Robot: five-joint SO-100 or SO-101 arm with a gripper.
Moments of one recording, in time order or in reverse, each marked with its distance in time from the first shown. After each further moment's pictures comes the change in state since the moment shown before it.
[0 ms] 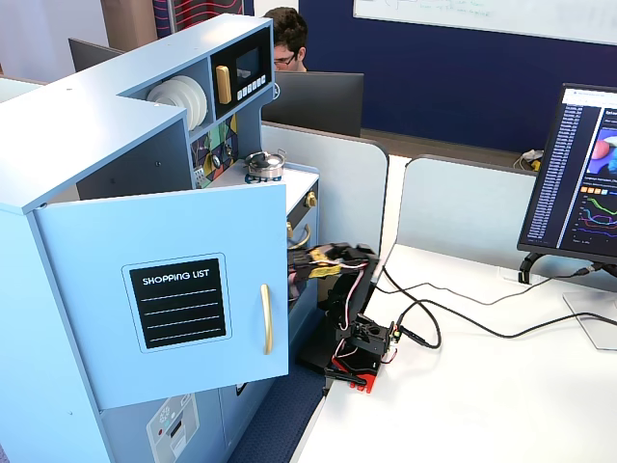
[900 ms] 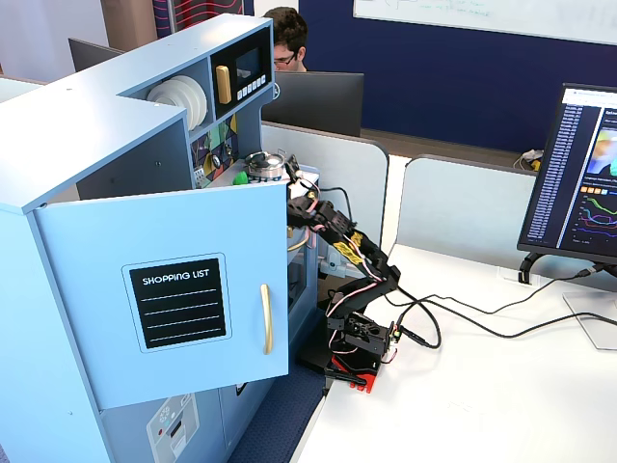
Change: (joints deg) arm 45.4 16.0 -10.5 16.6 21.5
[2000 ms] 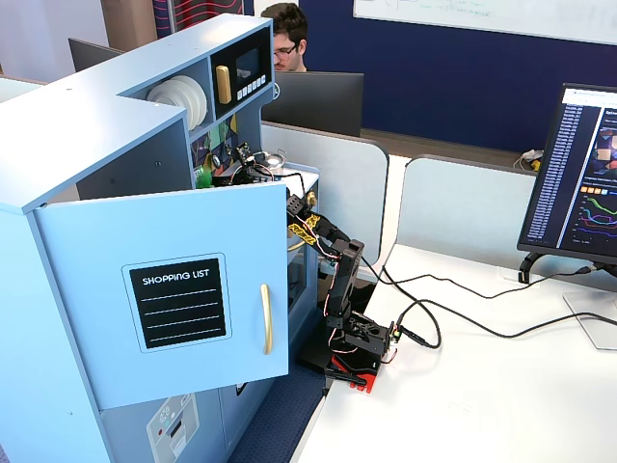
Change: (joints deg) arm 5.5 -35.2 -27.3 -1.6 2.0
